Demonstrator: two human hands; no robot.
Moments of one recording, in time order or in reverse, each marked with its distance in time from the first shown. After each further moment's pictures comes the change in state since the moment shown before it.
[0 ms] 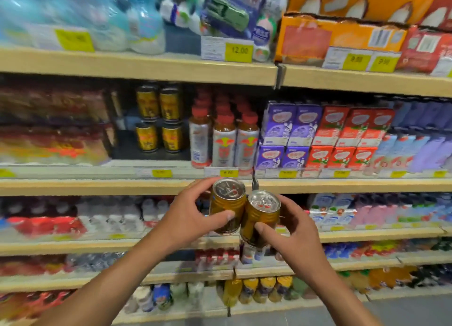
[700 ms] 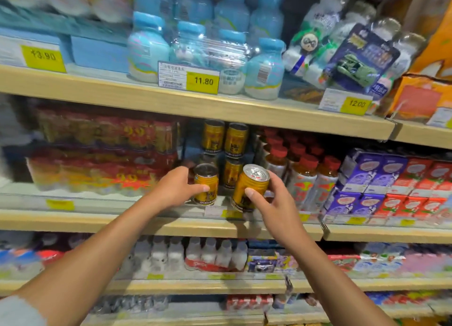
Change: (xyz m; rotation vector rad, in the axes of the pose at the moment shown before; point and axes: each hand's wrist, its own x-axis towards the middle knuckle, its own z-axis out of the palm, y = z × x) left_hand 0.117 -0.124 -0.238 0.459 -0.059 -0.287; right_hand 0.128 -0.106 0.203 -0.050 -0.040 -0.114
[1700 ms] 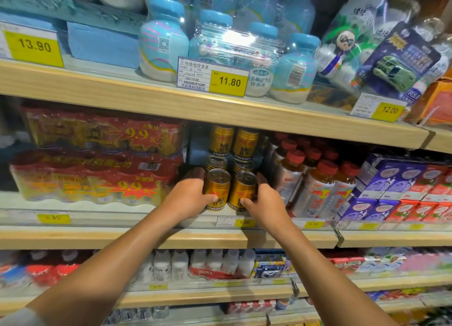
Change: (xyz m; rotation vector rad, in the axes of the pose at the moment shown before) left_hand 0.006 0.003 0.007 0.141 0.004 0.006; right_hand 0.070 0.031 0.059 -0.600 -0.017 0.196
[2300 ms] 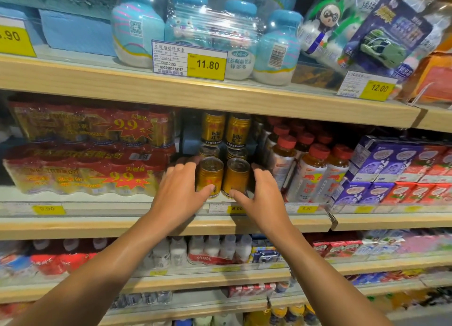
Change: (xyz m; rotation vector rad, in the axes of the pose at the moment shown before) left_hand -0.040 0.017 0.005 0.120 0.264 0.063; right_hand -0.033 0.011 -0.010 0.033 0.164 -0.205
